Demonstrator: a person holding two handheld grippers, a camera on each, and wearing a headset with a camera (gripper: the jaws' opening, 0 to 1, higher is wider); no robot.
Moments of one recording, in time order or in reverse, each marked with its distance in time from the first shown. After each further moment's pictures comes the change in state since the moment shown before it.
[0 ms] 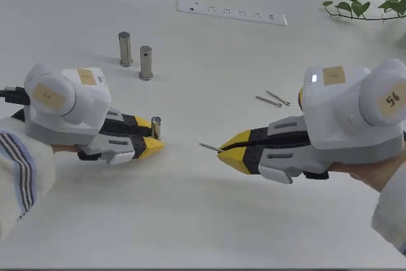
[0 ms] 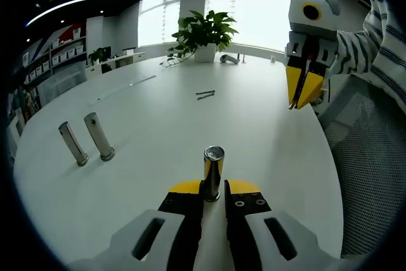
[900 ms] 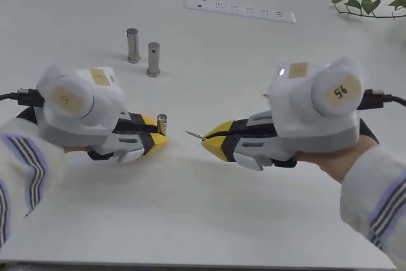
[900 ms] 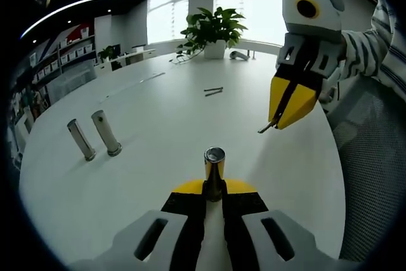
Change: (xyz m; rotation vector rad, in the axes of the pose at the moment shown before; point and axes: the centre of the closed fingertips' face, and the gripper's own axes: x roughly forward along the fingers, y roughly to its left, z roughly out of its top) left arm -0.002 0.000 -0.003 -0.023 0.029 0.083; right arm 0.036 -0.013 0.007 0.037 -0.010 -0.047
